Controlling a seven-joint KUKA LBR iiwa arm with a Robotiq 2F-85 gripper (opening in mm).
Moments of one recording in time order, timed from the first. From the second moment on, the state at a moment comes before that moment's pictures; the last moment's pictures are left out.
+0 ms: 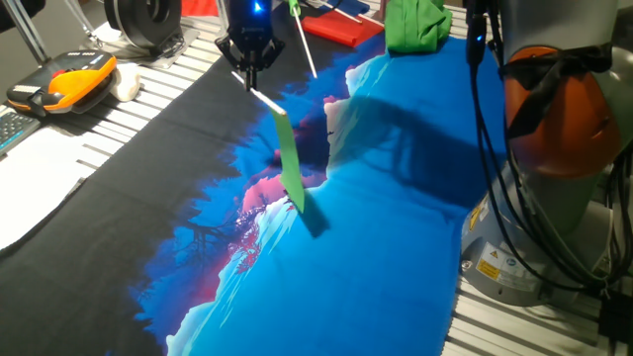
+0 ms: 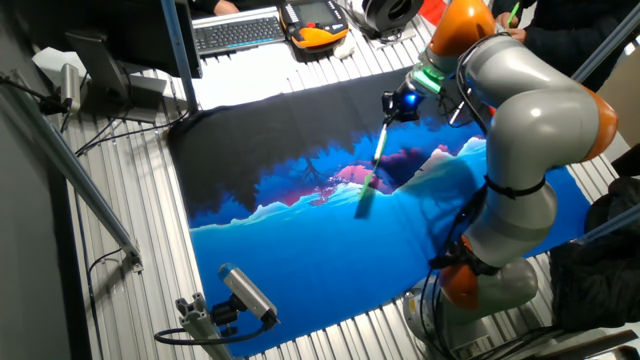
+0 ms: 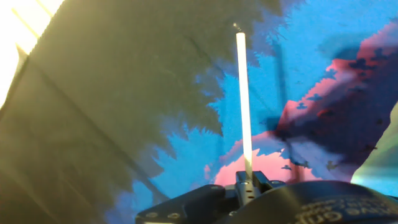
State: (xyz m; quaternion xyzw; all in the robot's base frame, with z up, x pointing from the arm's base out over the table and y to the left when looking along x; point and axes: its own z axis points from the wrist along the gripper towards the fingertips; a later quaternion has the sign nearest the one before) arm 0.544 -0.017 0.219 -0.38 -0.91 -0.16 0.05
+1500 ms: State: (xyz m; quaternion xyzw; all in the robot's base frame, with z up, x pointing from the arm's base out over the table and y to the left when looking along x) arm 0.544 -0.022 0.223 -0.20 -0.97 -0.06 0.07
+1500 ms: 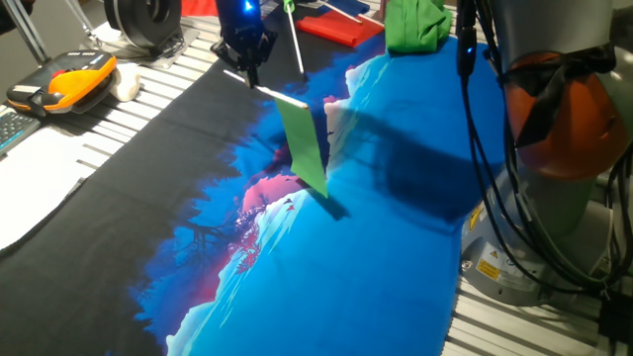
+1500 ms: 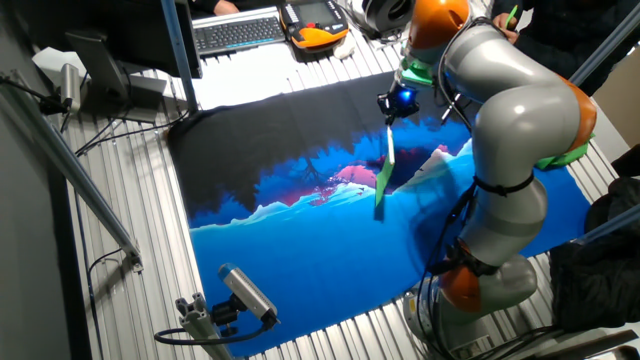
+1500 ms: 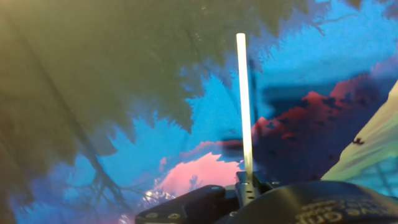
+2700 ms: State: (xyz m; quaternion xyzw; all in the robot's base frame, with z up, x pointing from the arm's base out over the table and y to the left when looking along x) arm 0.563 -0.060 0.235 0.01 -1.00 -0.02 0.07
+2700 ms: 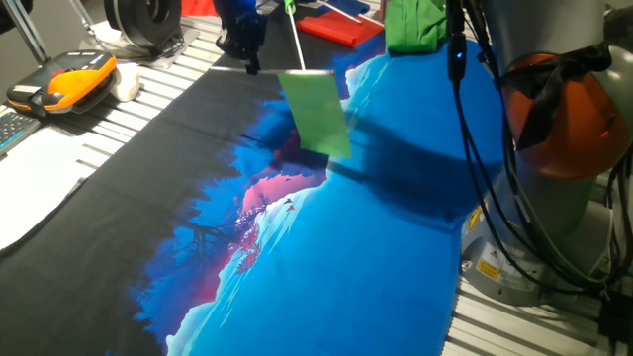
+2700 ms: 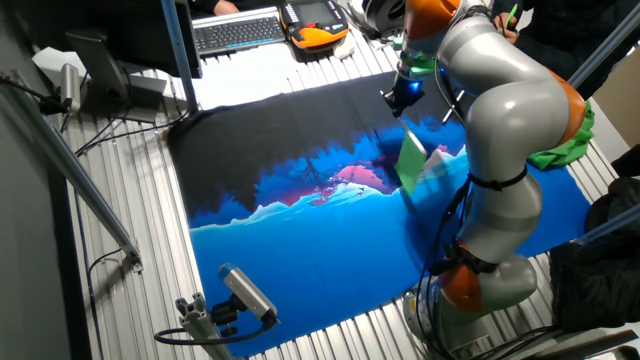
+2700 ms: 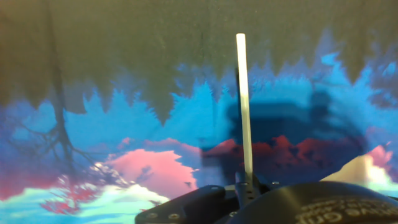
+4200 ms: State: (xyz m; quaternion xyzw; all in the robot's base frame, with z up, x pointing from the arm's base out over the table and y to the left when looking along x) arm 0.554 -0.010 0.210 -0.04 -1.00 0.00 0.07
